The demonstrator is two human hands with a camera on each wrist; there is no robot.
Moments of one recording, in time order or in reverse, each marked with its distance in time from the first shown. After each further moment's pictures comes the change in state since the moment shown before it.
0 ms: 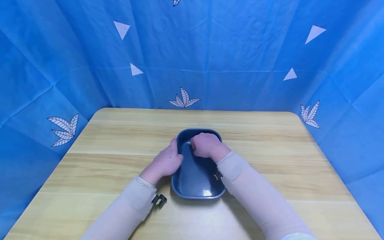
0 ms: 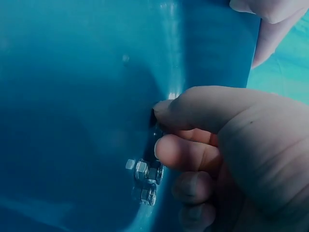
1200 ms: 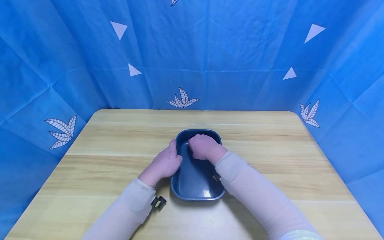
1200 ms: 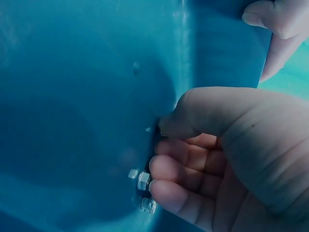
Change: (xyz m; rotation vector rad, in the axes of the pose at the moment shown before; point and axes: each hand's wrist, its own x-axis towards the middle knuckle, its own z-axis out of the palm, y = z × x) left_hand 0.001 -0.002 0.001 0.040 0.029 0.029; right_hand 0.005 -0.008 0.002 -0.018 -0.057 -0.012
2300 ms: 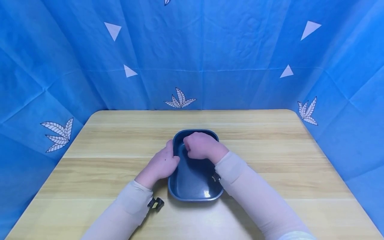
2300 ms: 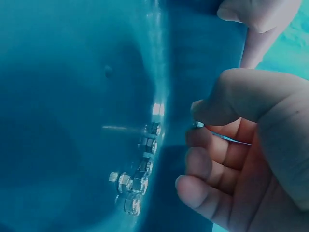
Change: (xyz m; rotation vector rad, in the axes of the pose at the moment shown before) left_hand -0.001 0.002 -0.001 -0.022 0.007 0.006; right_hand -0.012 0.004 -0.017 0.120 0.044 -0.095
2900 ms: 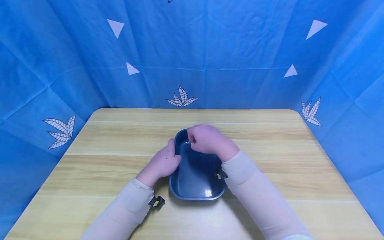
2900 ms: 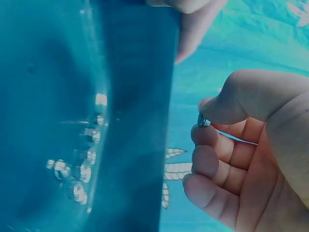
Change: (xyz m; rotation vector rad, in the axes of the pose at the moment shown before) left_hand 0.000 0.000 -0.002 0.023 0.018 0.010; right_hand -0.018 -0.003 -0.033 0.057 0.107 0.003
